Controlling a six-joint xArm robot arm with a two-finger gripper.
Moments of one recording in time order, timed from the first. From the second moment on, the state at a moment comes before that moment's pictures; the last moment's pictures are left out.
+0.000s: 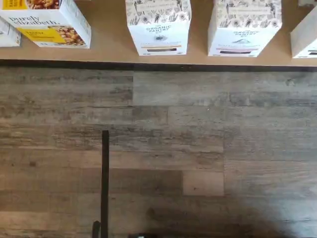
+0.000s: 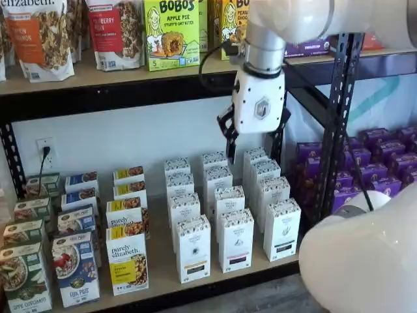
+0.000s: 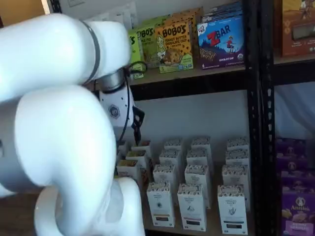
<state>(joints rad) 0.32 -0.81 -0.52 0.02 1.24 0.32</state>
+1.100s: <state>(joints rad) 0.39 -0.28 -0.42 -0.08 0.61 0.46</state>
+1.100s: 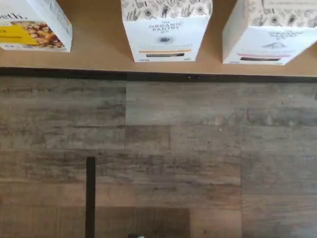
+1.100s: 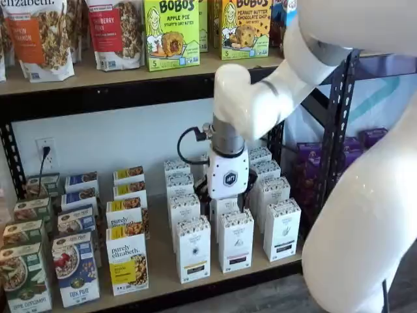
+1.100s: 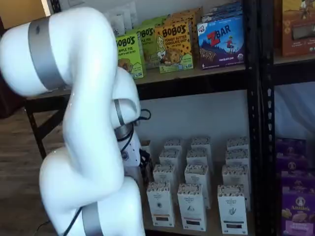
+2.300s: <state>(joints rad) 0.35 0.25 -0.62 -0.24 0.25 0.58</state>
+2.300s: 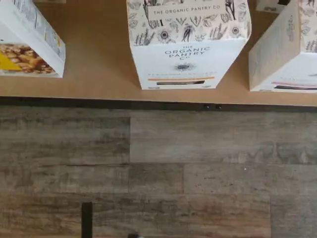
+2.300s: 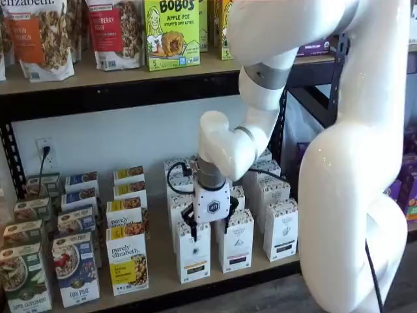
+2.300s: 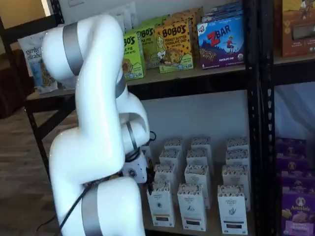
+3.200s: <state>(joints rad) 0.33 0.40 -0.73 -0.31 0.18 0.64</state>
